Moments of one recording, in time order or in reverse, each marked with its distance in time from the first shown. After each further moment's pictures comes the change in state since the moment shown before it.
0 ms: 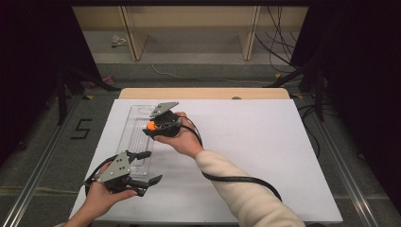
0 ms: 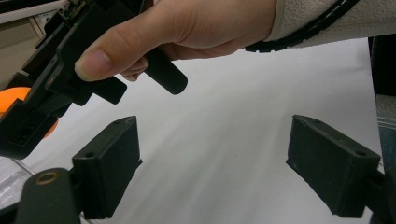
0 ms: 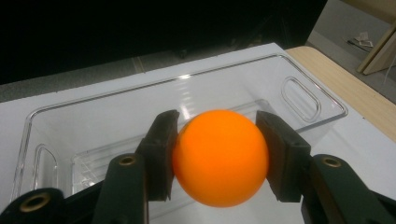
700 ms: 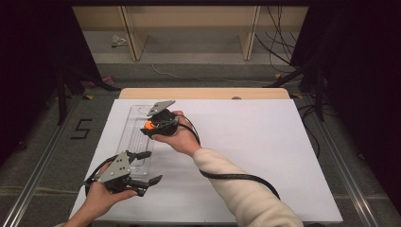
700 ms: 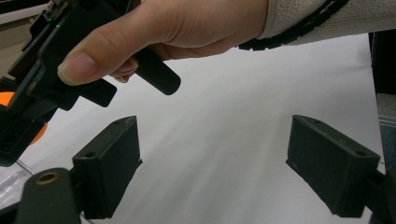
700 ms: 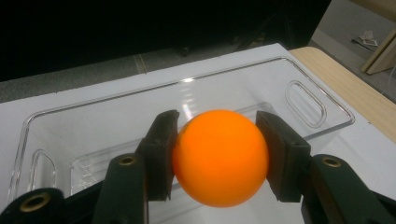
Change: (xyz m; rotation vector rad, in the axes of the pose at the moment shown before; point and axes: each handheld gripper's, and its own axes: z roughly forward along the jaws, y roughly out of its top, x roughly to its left) left arm 0.000 0.000 0.000 0.003 0.000 0.005; right arm 0.000 0.006 0.007 0.012 0.009 -0.010
